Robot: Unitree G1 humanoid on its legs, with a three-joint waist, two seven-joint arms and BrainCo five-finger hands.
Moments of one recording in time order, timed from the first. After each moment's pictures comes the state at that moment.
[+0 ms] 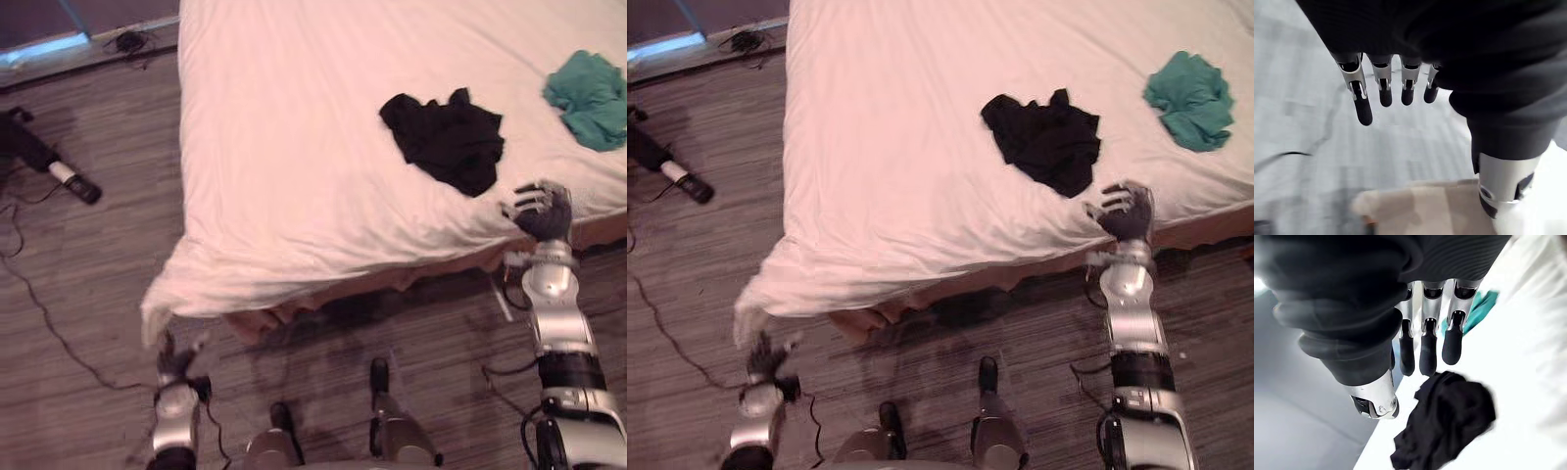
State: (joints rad) left arm 0.08 0.08 0.36 0.70 0.06 -0.02 0.28; right arm -0.56 -0.53 -0.11 0.35 -0.12 -0.02 -0.29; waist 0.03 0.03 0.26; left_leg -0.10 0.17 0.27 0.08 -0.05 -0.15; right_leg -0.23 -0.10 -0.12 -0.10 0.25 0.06
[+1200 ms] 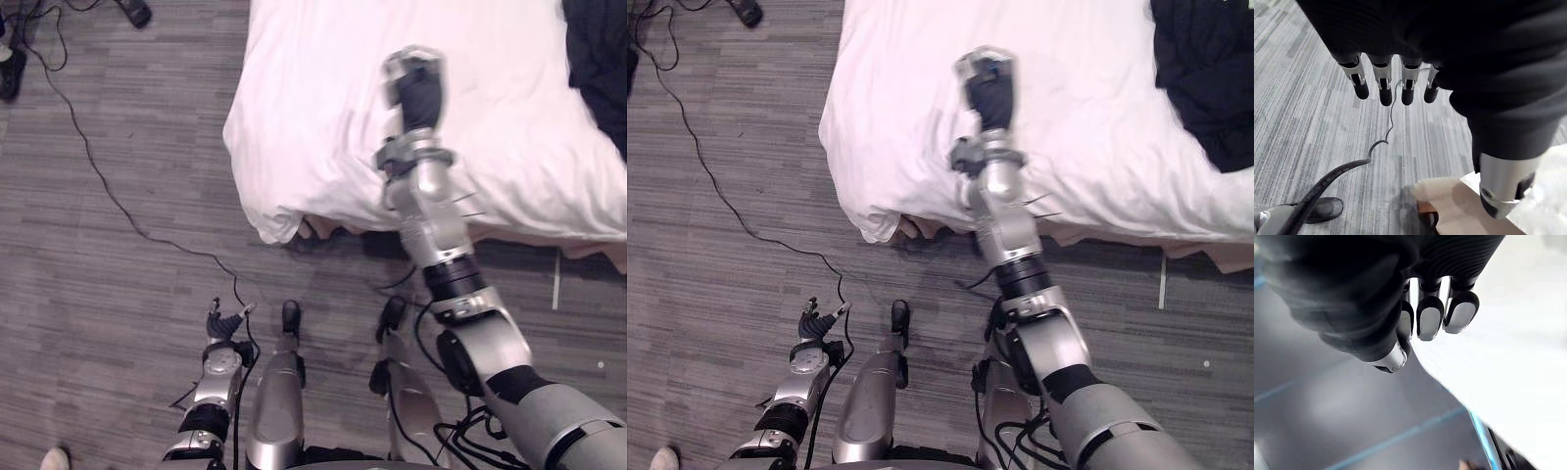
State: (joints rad) left arm -0.18 0.10 0.07 0.75 0.02 -0.03 0.37; right arm -0.96 -0.19 -0.03 0.41 0.40 -0.20 -0.32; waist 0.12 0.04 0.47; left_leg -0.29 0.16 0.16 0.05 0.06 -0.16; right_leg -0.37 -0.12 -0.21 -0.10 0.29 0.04
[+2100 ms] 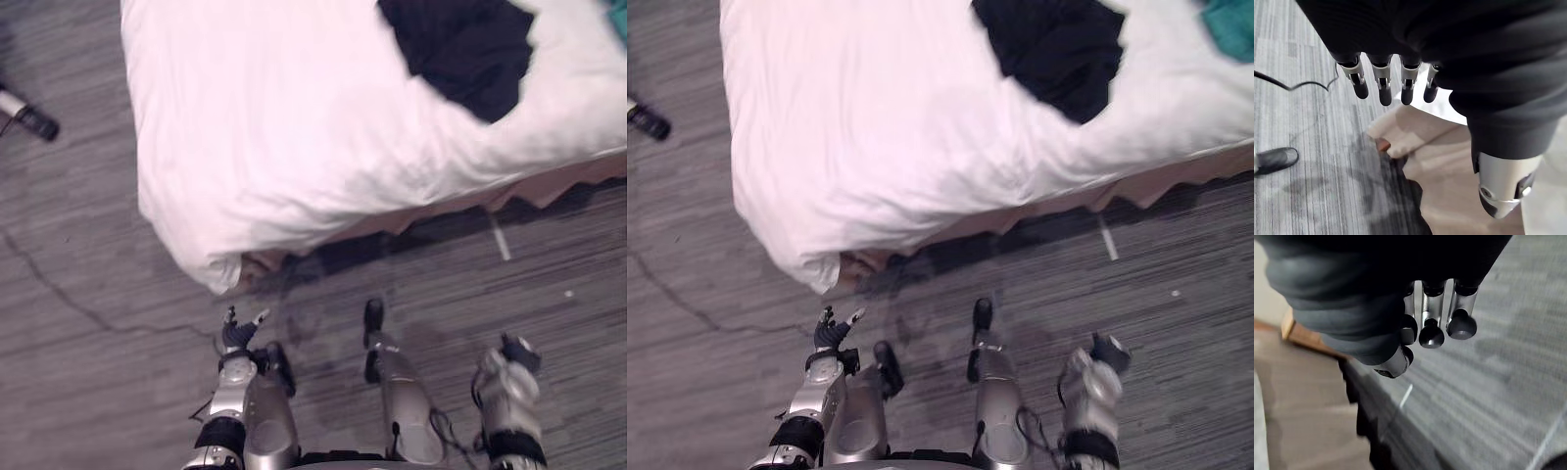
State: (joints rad) left arm -0.09 0.02 0.11 0.68 0.03 0.01 0.34; right arm 0.01 -0.09 -0.52 0.66 0.35 -0.04 -0.39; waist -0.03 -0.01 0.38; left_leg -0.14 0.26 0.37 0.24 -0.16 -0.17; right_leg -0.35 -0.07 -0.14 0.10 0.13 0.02
